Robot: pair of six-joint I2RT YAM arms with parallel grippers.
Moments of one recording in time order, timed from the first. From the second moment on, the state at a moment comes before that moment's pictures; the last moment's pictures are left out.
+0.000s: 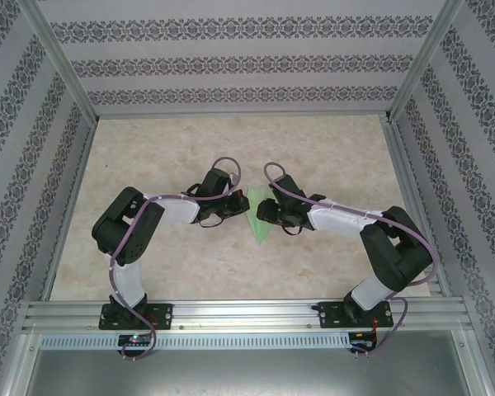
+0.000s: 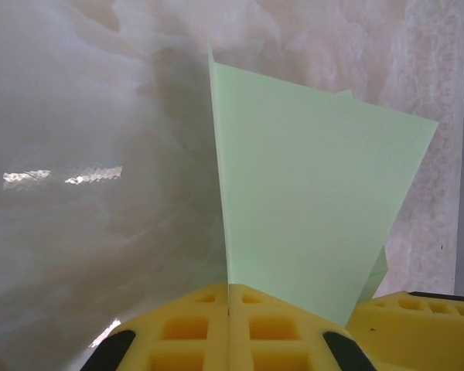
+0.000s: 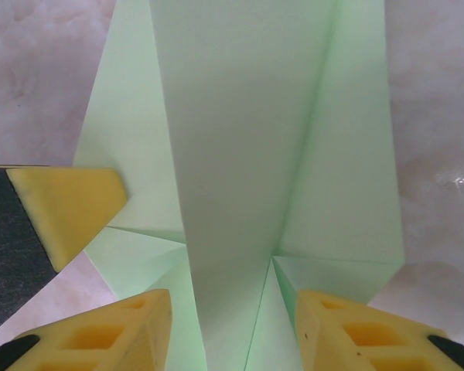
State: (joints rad) left arm -0.58 1.88 0.95 0.16 0.41 -0.87; right arm 0.63 1.60 0.84 -0.24 -0.08 0.76
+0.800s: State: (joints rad) left arm -0.58 1.88 0.95 0.16 0.41 -0.87; right arm 0.71 1.60 0.85 -0.24 -0.10 0.84
